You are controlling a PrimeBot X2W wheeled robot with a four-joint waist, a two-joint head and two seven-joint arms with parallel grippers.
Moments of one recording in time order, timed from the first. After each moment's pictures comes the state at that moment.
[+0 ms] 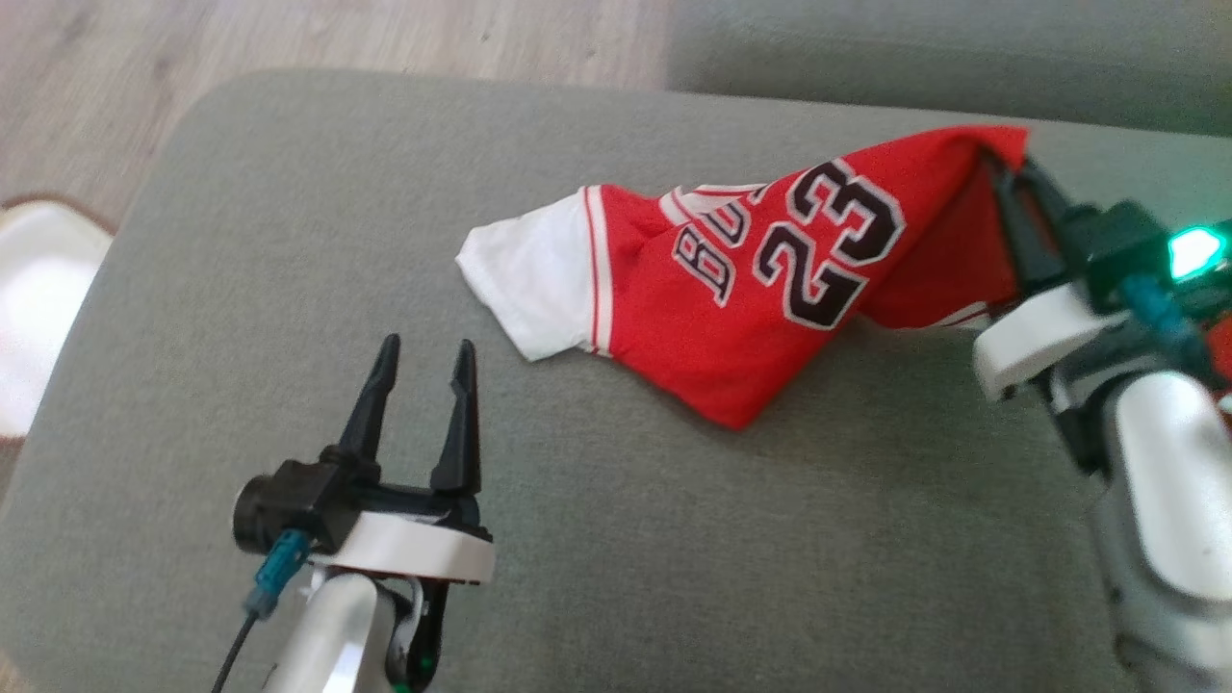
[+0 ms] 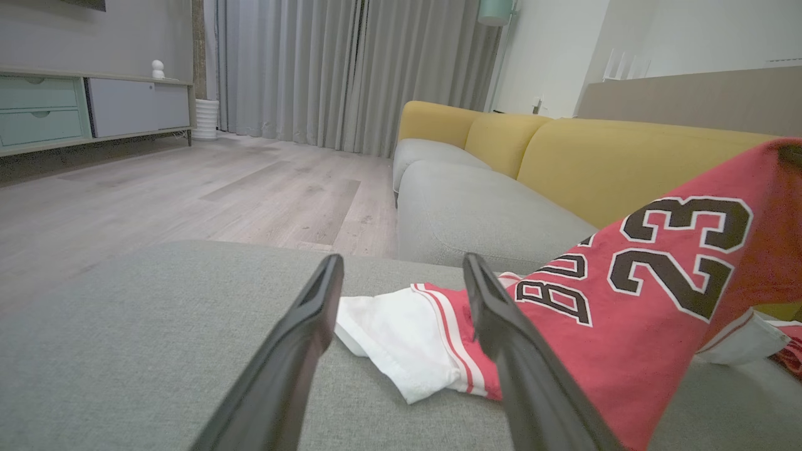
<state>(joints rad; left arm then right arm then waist) -0.20 0.04 -0.25 0.28 -0.27 -0.08 -0.25 -0.39 -0.20 0.11 0.12 -0.16 0.13 0.07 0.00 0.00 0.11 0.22</state>
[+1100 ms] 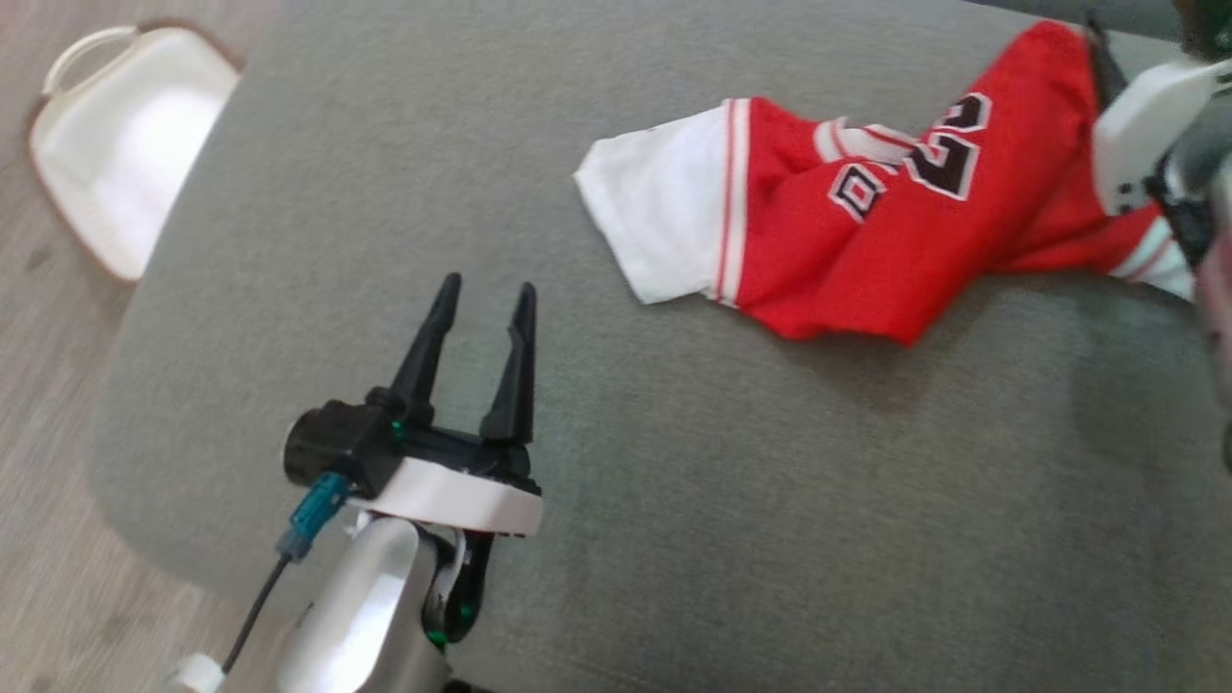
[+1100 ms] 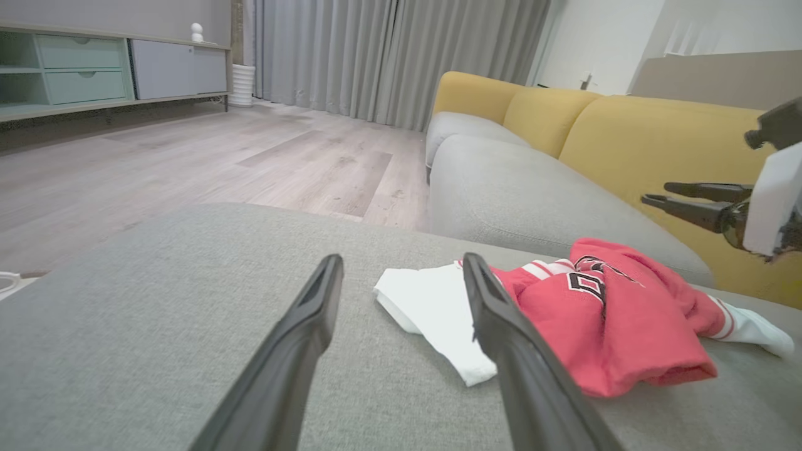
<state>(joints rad) -0.31 0.04 -0.40 0.29 -0.38 -0.06 -0.25 -1.04 -0.36 0.25 1.08 -0.12 0.13 0.00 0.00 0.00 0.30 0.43</state>
